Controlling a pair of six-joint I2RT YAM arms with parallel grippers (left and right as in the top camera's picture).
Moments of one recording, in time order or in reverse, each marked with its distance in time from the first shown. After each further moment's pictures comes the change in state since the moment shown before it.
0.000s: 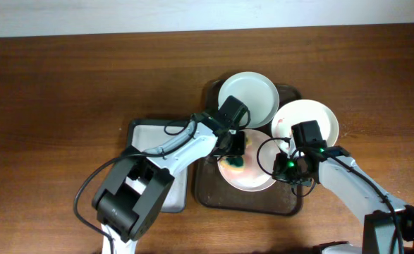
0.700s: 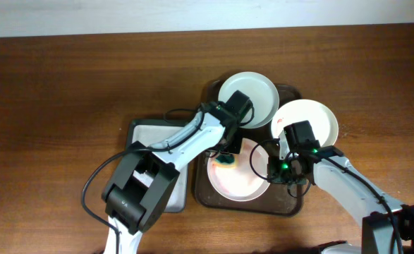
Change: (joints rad) left arm 0.004 0.076 0.181 -0.311 -0.208 0.143; right arm 0.057 0.000 0.006 0.000 -0.024 -0.067
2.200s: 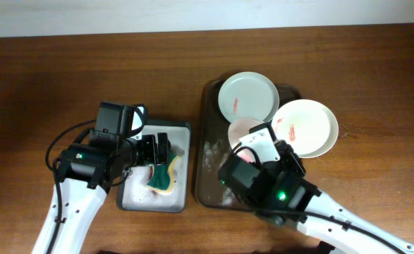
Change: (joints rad) left arm 0.458 -0.904 -0.435 -0.122 0.094 0.172; right arm 0.738 -0.243 0.303 -0.417 1.279 0.040
